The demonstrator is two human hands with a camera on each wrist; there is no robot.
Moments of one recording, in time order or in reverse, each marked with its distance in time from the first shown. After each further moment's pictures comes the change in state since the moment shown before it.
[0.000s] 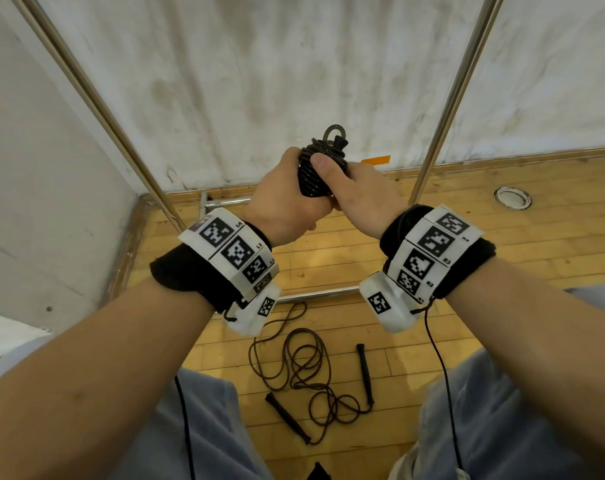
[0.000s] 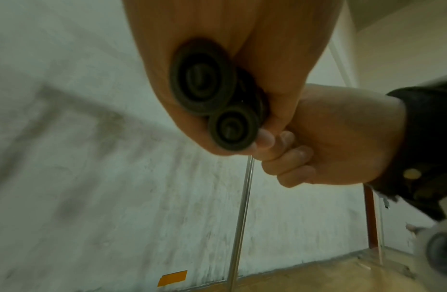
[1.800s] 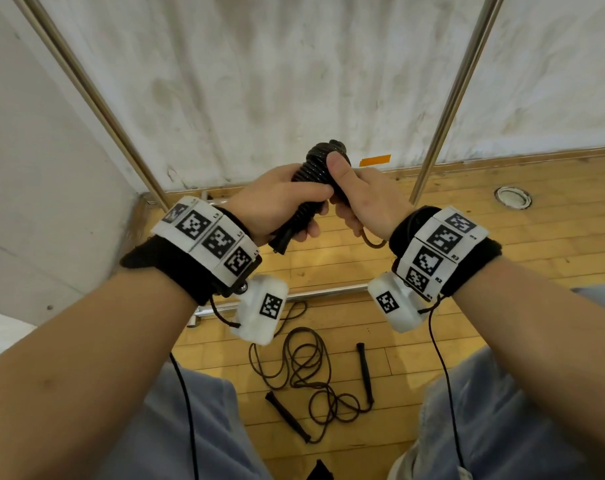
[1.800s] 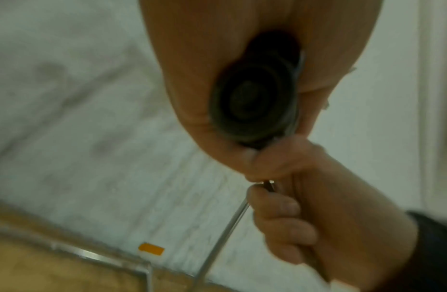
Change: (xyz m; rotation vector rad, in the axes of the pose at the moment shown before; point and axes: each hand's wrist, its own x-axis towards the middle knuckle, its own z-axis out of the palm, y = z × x) left_hand 0.001 -0.005 -0.017 -0.369 -0.297 -0.119; right_hand -0.004 0.011 -0.004 0.112 -0.111 0.070
